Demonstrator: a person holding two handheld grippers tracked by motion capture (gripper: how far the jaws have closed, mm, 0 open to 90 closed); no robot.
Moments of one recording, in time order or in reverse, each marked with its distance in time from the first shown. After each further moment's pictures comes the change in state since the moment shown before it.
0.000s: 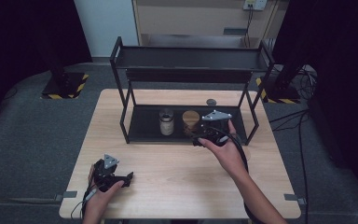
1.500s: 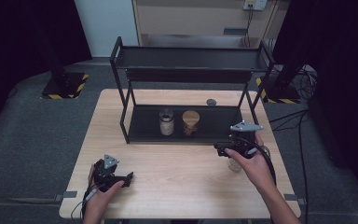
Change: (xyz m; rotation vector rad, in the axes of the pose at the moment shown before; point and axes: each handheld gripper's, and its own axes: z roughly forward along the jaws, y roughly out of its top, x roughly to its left) left arm 0.000 0.000 0.000 0.000 0.000 0.000; right arm -0.037 -0.046 -0.059 -0.001 -0.032 0.065
